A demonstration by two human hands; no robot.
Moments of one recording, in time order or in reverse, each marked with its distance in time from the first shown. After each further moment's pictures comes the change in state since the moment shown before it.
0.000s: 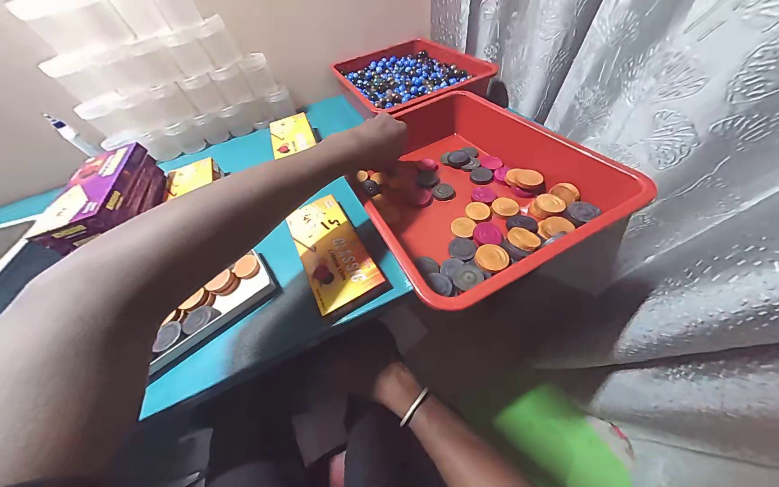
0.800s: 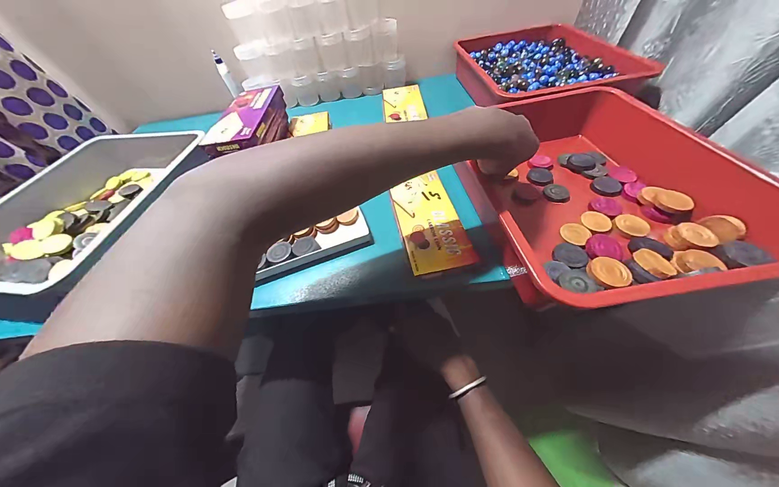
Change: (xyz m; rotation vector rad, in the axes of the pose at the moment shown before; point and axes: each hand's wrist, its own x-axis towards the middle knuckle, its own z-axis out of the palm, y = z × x) left_hand -0.055 0.038 -0.017 0.283 -0.148 0.021; right_hand 0.027 0.022 -0.004 -0.189 0.291 -0.181
